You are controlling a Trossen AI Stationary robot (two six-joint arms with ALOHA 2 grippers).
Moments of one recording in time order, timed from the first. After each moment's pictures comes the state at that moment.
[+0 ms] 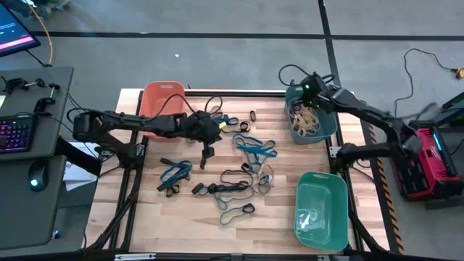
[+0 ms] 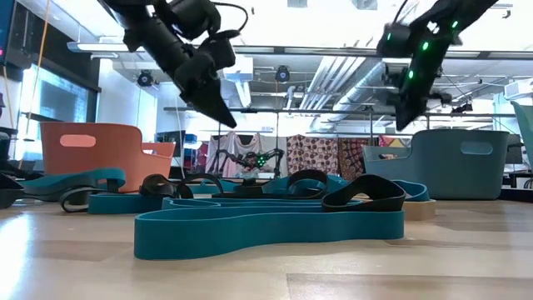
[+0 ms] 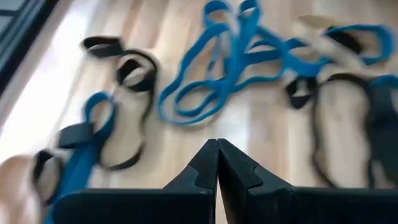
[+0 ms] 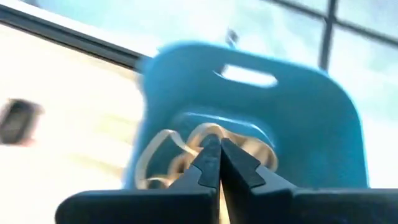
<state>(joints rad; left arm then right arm) 0.21 1.46 0.88 -0.20 -0.01 0.09 -0.79 1.18 0.90 -0.67 0.36 0.29</state>
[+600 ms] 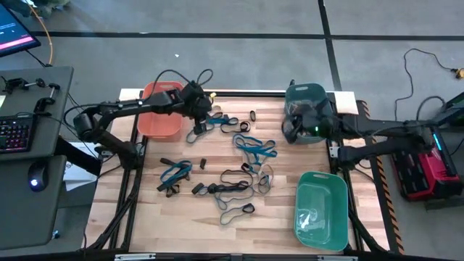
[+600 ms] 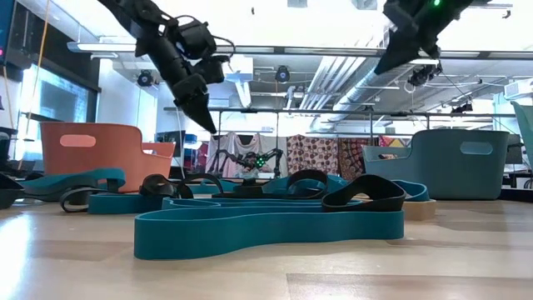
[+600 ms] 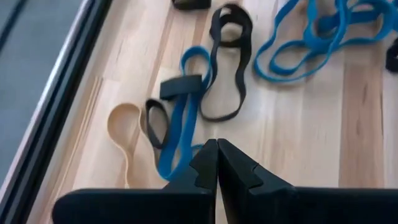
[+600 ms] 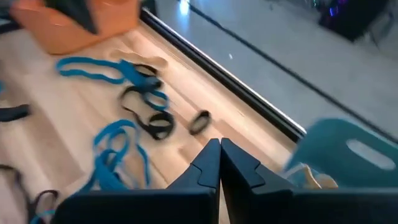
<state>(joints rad) 0.55 1.49 1.02 -0.48 0.13 0.33 -0.07 0.96 0.90 -0.65 0.59 0.34</state>
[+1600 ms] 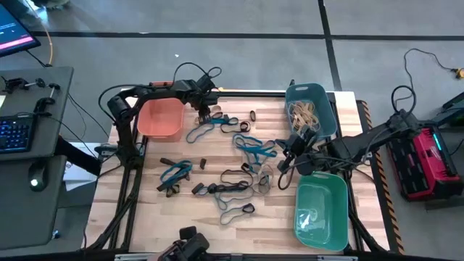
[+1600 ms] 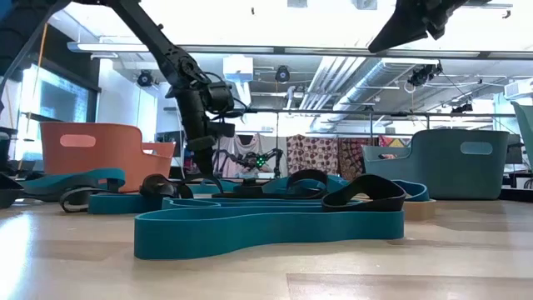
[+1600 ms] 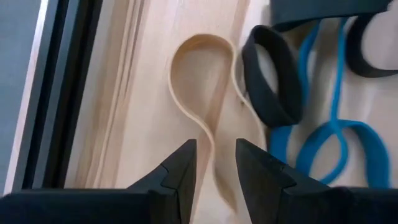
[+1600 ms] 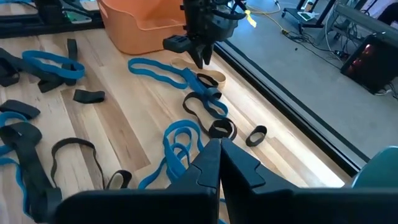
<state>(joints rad) 0.71 1.91 1.23 -0.55 0.03 0.50 0.38 1.13 0.90 -0.57 0.89 0.49</state>
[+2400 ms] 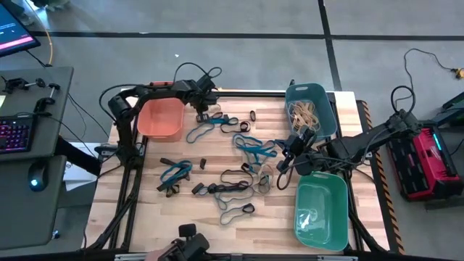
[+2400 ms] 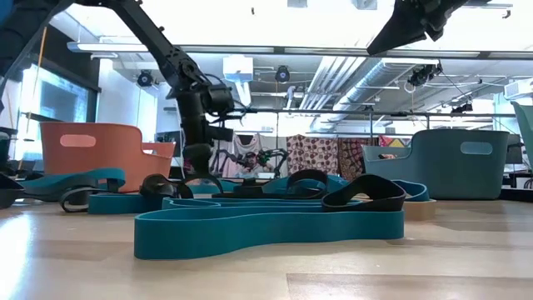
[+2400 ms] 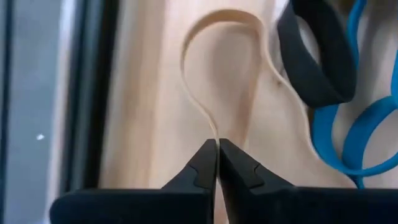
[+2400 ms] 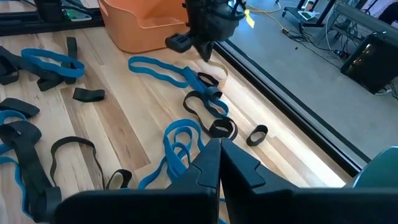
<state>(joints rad) 0.71 1.91 1.23 -0.54 -0.08 0.59 0.38 1.14 0.90 -0.56 0.88 0.49</state>
